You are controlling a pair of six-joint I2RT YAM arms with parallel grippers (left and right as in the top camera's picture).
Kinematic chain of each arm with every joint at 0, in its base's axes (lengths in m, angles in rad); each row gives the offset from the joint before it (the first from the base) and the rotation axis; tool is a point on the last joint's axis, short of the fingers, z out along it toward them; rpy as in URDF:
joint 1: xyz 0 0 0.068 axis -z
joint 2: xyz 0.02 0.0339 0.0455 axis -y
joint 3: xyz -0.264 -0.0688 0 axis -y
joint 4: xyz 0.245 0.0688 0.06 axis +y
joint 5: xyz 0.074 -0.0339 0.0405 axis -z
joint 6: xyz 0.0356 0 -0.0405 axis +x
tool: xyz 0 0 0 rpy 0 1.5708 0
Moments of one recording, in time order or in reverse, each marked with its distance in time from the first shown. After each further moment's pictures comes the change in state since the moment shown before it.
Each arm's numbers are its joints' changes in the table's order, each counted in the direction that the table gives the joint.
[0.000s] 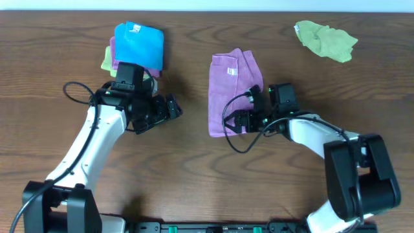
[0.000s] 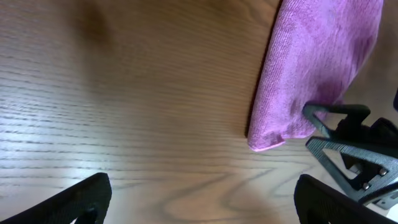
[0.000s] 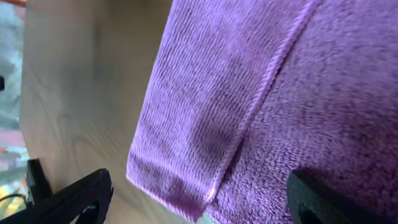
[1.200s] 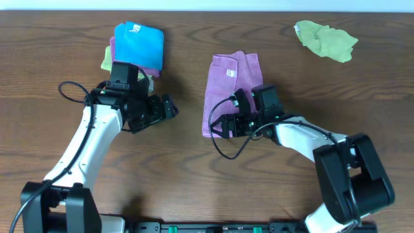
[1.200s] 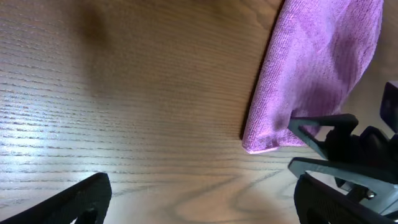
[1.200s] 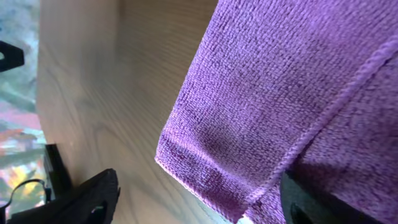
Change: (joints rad) left arm -0.033 0.000 0.000 0.007 0.000 0.051; right arm -0.127 -0.002 0.000 -0.050 0.005 0.099
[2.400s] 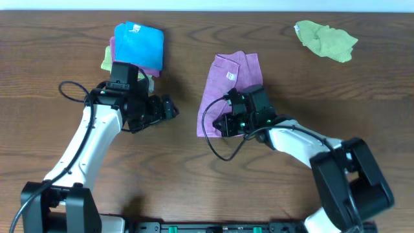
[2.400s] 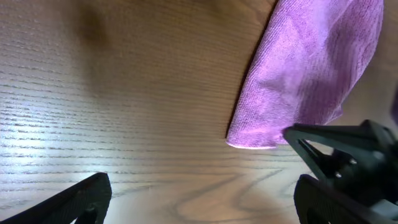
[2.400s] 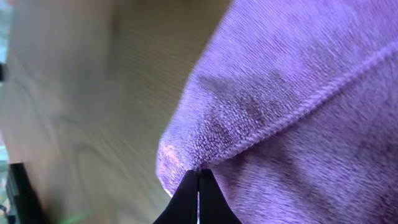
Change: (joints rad) left arm 0.000 0.000 0.000 0.003 0.000 0.020; right arm -0.084 0.043 0.004 -0.061 0.153 0.050
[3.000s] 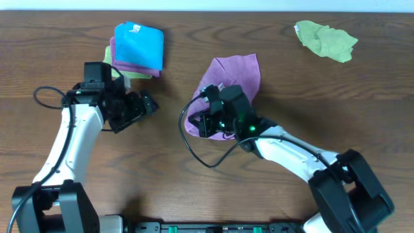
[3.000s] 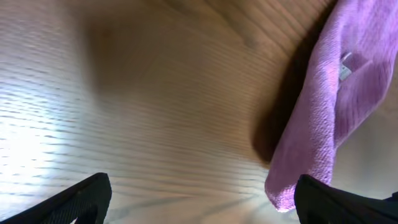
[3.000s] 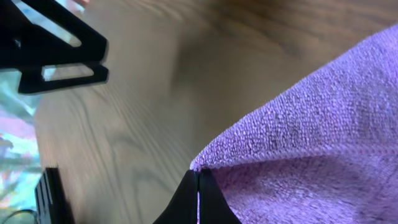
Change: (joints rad) left arm -0.185 0.000 0.000 0.016 0.005 0.028; right arm -0.182 0.030 0.048 -0.178 0.073 0.100
